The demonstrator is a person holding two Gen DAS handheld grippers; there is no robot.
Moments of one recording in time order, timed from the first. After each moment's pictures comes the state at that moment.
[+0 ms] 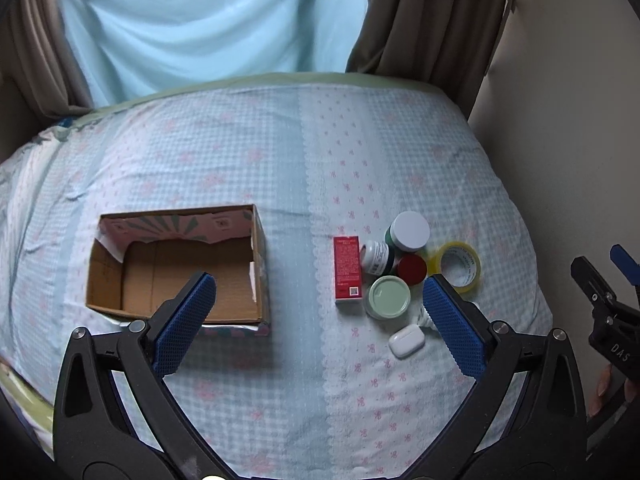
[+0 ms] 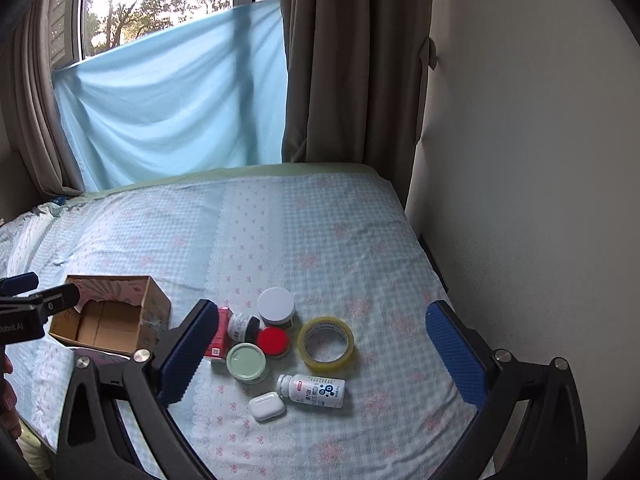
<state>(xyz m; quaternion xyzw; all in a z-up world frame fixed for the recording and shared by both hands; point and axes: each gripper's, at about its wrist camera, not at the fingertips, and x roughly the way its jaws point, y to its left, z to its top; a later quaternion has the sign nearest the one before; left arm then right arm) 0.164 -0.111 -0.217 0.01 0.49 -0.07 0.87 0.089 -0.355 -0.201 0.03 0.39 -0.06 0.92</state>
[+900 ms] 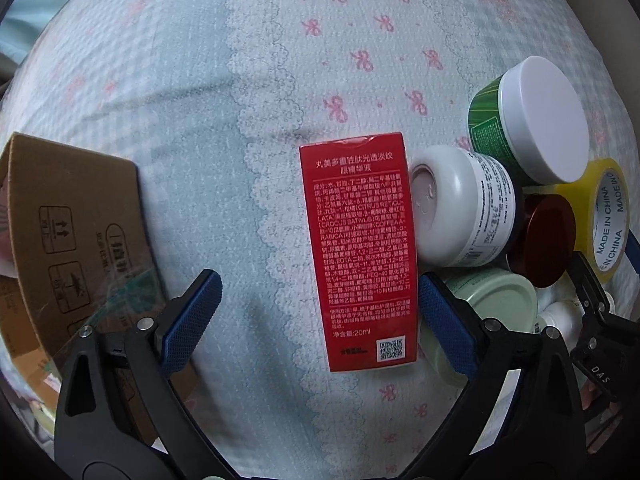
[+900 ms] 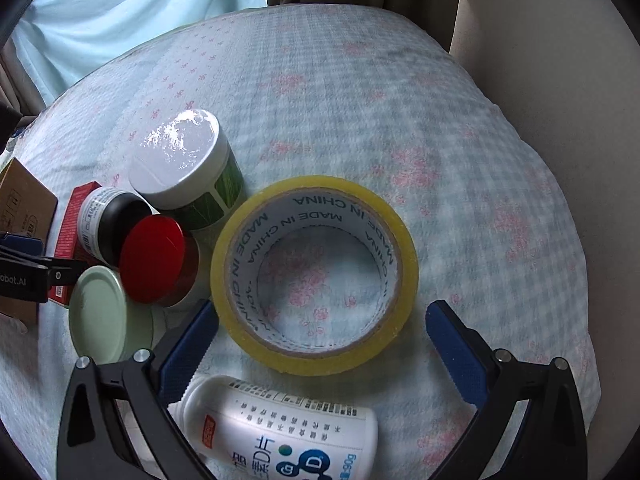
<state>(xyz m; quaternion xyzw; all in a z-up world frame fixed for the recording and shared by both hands) 0.294 -0.178 -0.508 0.10 0.69 -0.08 0.72 0.194 -0.376 -0.472 0.03 0.54 -0.04 0.84</state>
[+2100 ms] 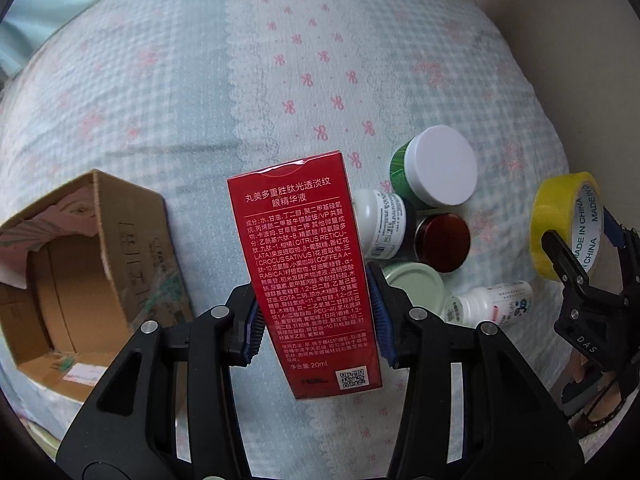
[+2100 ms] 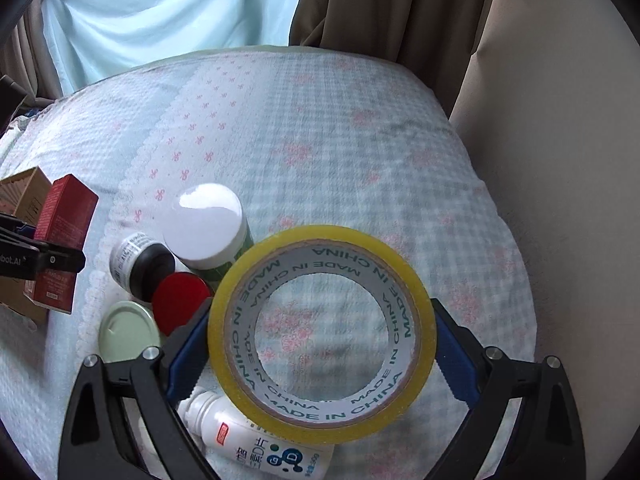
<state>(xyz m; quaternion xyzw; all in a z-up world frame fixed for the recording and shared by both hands) 0.282 -0.154 -0.400 0.04 0.64 -0.14 0.75 0.195 -0.369 -0.385 -0.03 0.49 -0.04 0.87</state>
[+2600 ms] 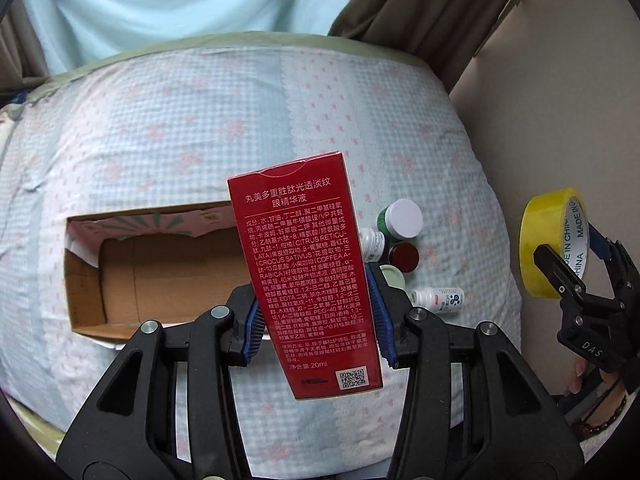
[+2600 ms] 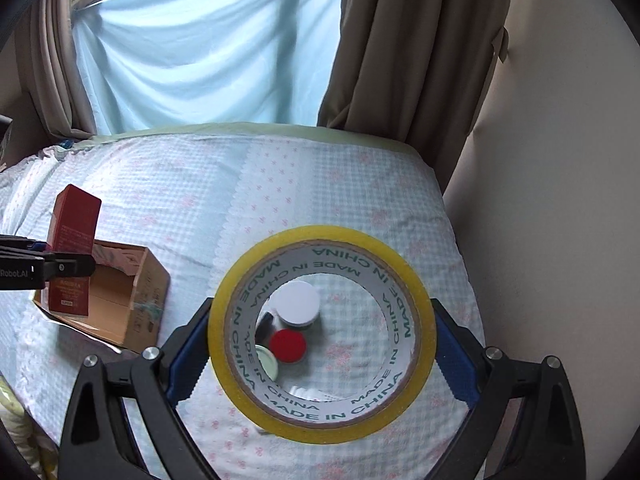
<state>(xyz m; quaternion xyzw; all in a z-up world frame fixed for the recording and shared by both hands) 0.220 -0.040 -0.213 -0.03 0.56 -0.15 0.81 0.178 -0.272 -0.182 -0.03 0.44 -0.01 0.90</state>
